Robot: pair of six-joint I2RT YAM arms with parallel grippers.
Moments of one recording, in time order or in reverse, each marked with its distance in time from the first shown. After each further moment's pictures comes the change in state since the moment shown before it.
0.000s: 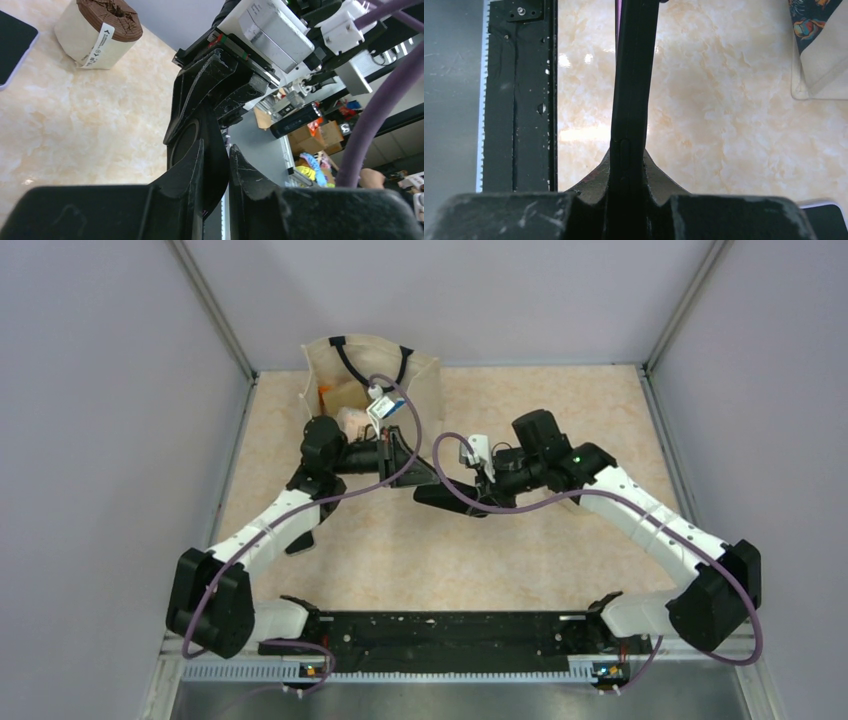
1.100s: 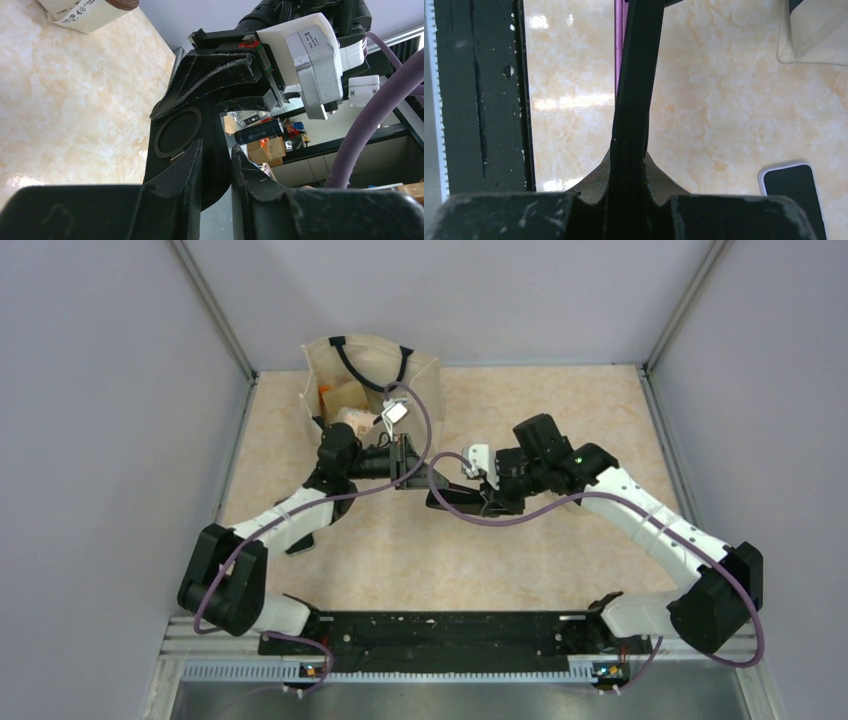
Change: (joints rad) left arm -0.033 0.122 -0.056 0.136 -0.039 -0.265; right arm 0.000 -0.014 0.000 -0.101 0.150 -0.135
